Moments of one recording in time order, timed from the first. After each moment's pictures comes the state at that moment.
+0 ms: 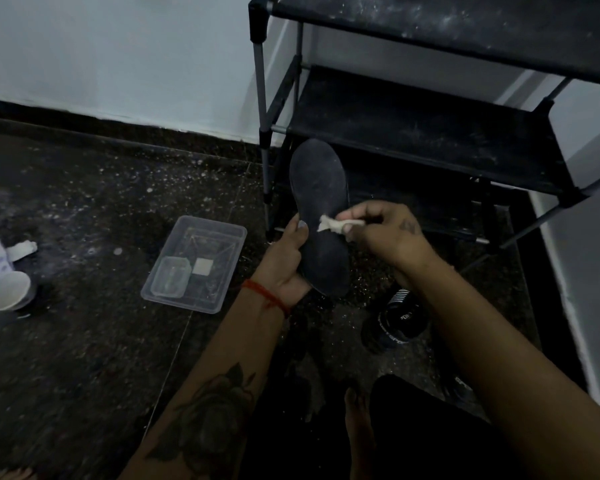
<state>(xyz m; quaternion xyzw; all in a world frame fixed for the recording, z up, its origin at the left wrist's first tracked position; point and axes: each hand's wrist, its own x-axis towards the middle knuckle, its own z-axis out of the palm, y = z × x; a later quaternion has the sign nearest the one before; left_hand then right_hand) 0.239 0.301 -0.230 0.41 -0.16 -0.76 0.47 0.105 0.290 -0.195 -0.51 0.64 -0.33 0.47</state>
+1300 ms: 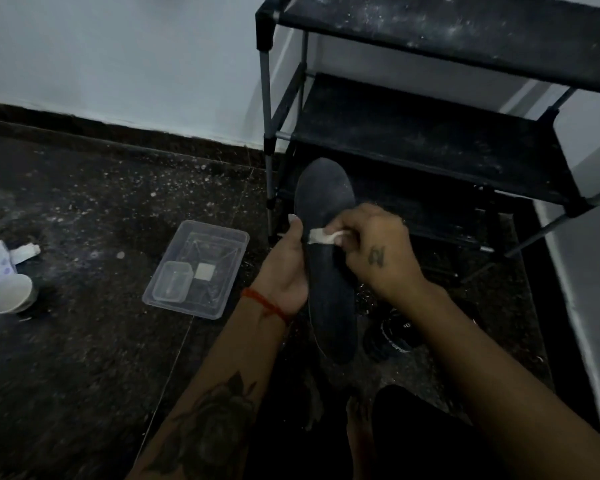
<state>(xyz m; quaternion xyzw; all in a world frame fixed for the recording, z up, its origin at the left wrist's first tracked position) 0.245 0.306 -0.212 0.43 -0.14 -0.79 0.42 0.122 0.297 -0.196 -0.75 0.59 -0.24 0.17</state>
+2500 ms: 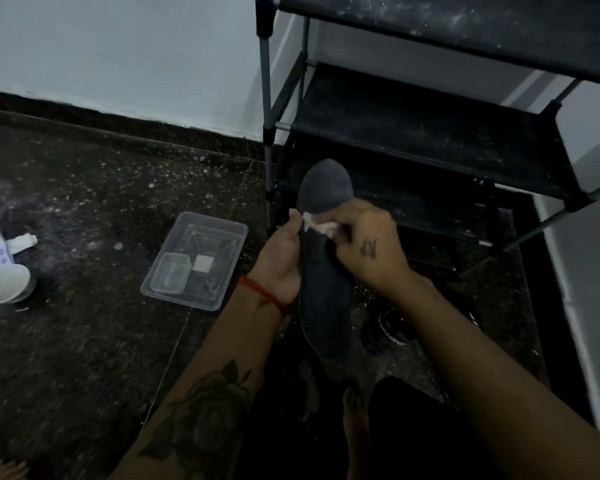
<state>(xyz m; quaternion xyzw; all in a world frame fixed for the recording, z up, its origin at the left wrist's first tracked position) 0.246 0.305 -0.215 0.44 -0.15 -0.78 0.41 0.126 0.294 -0.206 -0.76 0.55 -0.27 0.21</state>
